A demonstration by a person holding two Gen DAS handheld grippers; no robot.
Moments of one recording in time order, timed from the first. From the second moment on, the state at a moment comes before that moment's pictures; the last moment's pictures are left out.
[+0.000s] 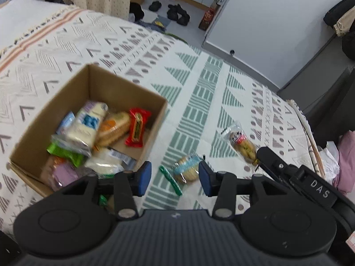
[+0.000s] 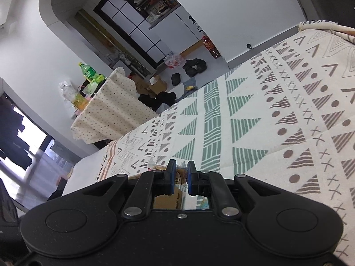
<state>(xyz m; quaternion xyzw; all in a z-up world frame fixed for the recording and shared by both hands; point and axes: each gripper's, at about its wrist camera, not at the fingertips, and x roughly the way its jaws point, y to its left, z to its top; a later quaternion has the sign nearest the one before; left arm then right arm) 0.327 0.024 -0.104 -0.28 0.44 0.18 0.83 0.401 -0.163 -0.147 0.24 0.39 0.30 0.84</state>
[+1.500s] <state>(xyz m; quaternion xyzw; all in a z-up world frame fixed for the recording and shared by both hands) 0.424 -0.014 -0.218 -0.14 0.53 0.13 0.83 0.442 -0.207 -0.191 0.28 0.43 0.23 0.83</state>
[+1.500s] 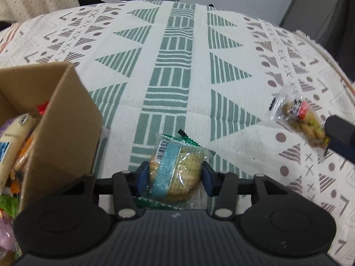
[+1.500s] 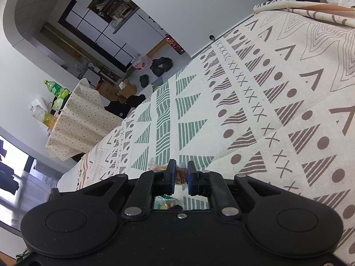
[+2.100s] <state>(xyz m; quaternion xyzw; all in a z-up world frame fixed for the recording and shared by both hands) 0.384 -0.005 -0.140 -0.19 0.46 0.13 0.86 0.422 -0.179 -0.160 0.27 0.40 0.28 0.83</state>
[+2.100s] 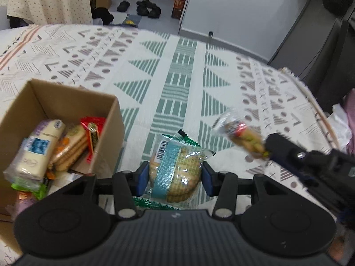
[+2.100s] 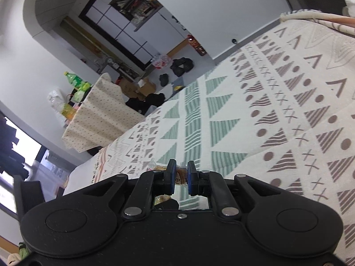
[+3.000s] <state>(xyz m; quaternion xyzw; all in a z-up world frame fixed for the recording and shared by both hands) 0.306 0.115 -0.093 -0.25 0.41 0.21 0.85 0.374 -0.083 -0.133 0.21 0.40 0.38 0.81</state>
